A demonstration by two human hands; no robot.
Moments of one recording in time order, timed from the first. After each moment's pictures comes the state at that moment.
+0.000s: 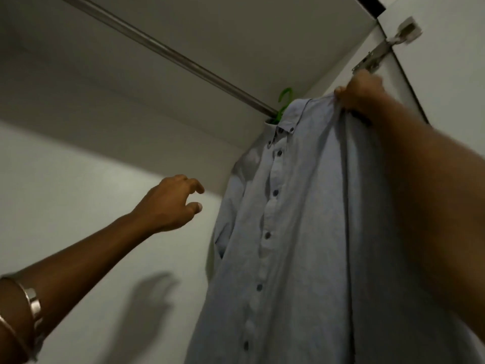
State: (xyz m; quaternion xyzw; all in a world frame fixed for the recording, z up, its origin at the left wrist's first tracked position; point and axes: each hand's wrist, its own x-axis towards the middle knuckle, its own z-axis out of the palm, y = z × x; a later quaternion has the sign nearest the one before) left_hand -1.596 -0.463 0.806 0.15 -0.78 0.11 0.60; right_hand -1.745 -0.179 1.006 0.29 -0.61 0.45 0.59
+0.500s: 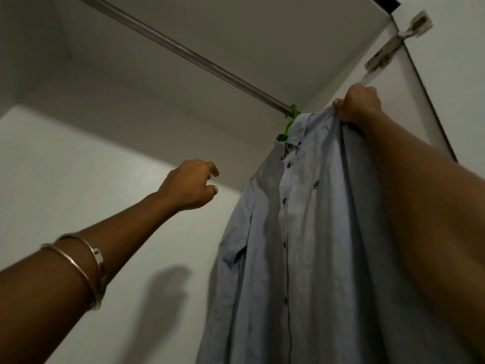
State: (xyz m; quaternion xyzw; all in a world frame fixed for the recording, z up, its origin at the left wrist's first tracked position) left_hand -1.592 -0.435 0.792 0.17 -0.75 0.11 0.63; right_hand -1.762 -0.202 0.984 0.32 -0.61 0.41 0.60
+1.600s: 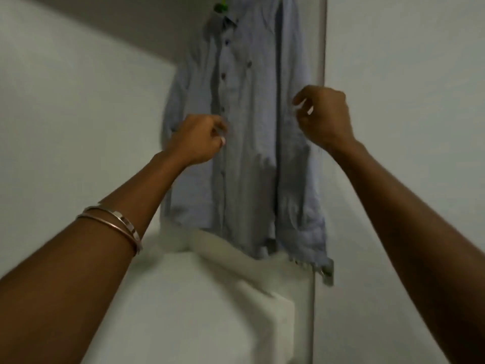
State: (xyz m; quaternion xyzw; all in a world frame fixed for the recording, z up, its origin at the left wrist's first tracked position) left_hand -1.516 -0.325 0.620 -0.02 -0.87 -0.11 0.48; right_hand -1.600 -0.099 0.647 0.30 -0.74 0.31 0.53
